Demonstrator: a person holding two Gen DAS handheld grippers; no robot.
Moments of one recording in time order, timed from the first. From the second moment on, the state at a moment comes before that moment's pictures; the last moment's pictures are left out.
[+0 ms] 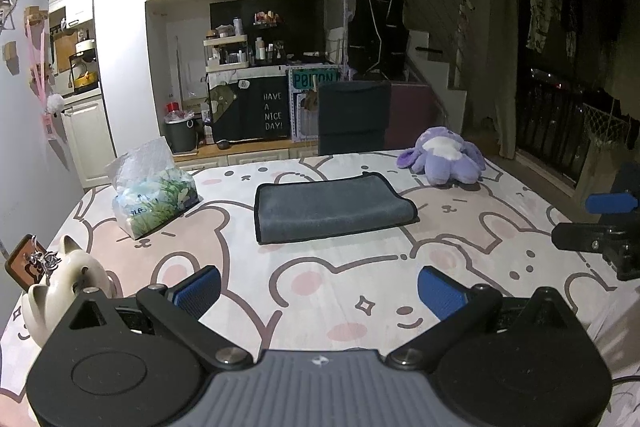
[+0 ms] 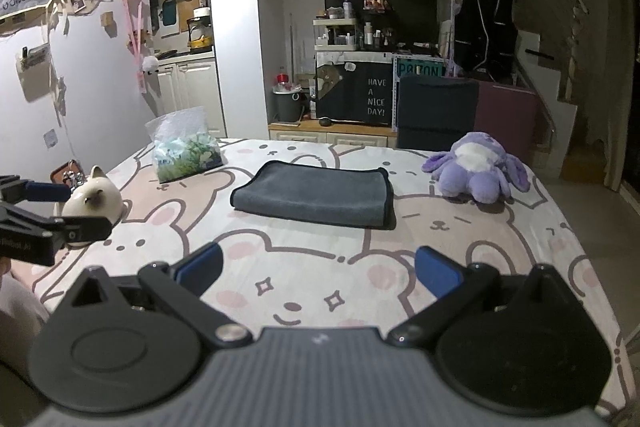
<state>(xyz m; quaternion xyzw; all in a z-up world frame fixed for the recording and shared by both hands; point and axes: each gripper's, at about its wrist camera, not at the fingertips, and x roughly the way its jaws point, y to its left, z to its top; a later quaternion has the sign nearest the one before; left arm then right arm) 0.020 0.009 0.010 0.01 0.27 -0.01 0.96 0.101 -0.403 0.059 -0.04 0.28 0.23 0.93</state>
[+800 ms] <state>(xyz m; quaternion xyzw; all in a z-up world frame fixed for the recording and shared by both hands) 0.008 0.013 0.003 -0.01 0.27 -0.01 0.96 0.093 -0.404 0.047 -0.06 0.27 0.24 0.93</state>
